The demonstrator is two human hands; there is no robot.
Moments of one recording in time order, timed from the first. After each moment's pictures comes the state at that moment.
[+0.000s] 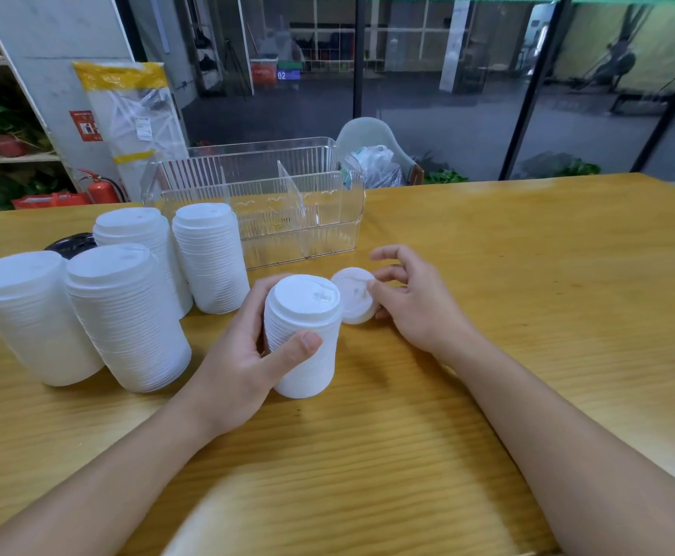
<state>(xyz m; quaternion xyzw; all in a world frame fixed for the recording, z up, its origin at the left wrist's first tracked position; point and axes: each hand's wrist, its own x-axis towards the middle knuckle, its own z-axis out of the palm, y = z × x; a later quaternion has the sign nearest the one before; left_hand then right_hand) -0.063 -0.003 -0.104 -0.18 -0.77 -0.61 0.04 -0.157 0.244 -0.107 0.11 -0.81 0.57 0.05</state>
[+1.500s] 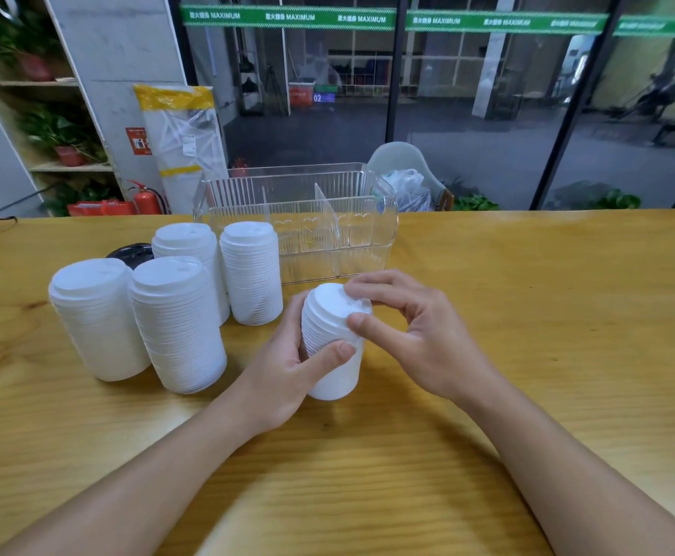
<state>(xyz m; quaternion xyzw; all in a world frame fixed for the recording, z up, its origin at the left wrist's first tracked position) -0.075 -0.002 -0.114 -0.16 -0.78 -0.60 0.04 -0.119 0.221 -0.082 0.32 -0.79 0.52 0.10</state>
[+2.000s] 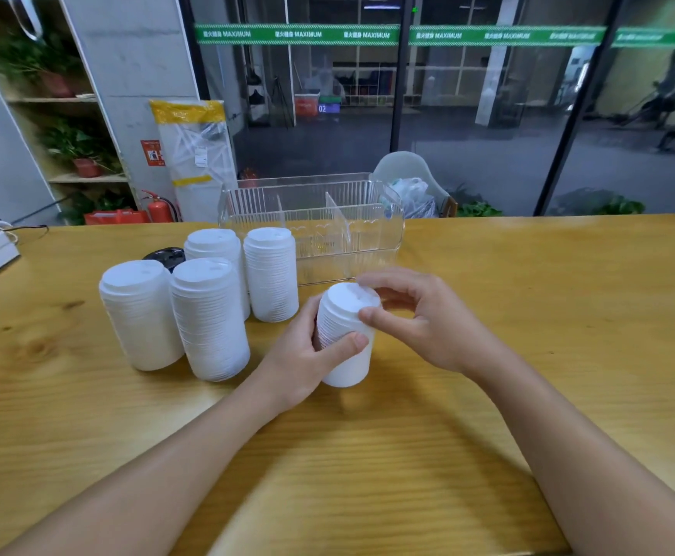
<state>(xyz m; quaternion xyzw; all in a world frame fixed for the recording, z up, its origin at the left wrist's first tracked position) -0.068 -0.004 -0.106 -0.12 -0.80 -0.59 0.05 -0.117 0.221 -0.060 0.33 -0.82 0.47 0.06</state>
